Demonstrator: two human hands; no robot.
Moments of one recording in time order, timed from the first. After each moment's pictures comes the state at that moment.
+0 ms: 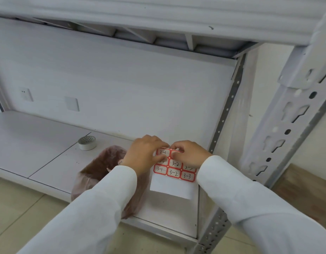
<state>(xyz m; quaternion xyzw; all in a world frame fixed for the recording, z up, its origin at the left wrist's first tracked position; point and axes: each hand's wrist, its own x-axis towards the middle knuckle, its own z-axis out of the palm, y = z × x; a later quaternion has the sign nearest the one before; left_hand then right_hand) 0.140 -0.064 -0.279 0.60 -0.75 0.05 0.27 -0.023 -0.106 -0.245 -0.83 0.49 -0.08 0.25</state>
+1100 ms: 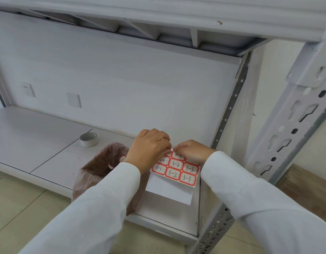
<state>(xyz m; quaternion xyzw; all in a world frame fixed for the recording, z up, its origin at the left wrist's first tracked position) 0.139 -0.067 -0.279 0.52 -0.78 0.23 0.25 -0.020 -0.105 -0.239 -0.75 0.54 -0.04 0.39</state>
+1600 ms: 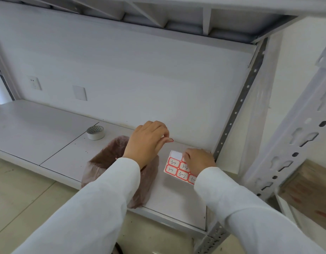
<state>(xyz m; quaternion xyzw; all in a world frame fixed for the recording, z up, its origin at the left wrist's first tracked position) 0.160 -0.061 -0.289 0.56 -0.74 0.15 0.33 -0.014 -0.131 -0.327 -0.82 0.56 -0.03 0.03</state>
